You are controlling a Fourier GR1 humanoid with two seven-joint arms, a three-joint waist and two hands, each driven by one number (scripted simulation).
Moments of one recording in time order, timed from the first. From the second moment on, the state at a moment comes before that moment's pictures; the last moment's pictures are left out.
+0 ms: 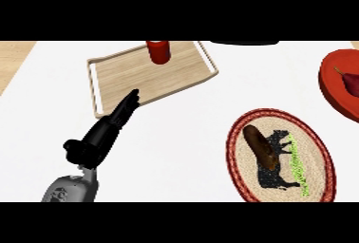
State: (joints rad) left arm -0.14 0.08 -0.14 -1.59 -0.02 -0.20 0.08; right arm -0.95 -0.74 -0.43 -0.23 0.86 -0.47 0.33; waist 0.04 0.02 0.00
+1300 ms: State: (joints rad) left arm -0.09 0.09 -0.09 -1.59 -0.02 -0.19 0.07; right arm -0.32 -0.76 -0.87 -0.75 0.29 -0.48 0.04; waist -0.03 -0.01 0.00
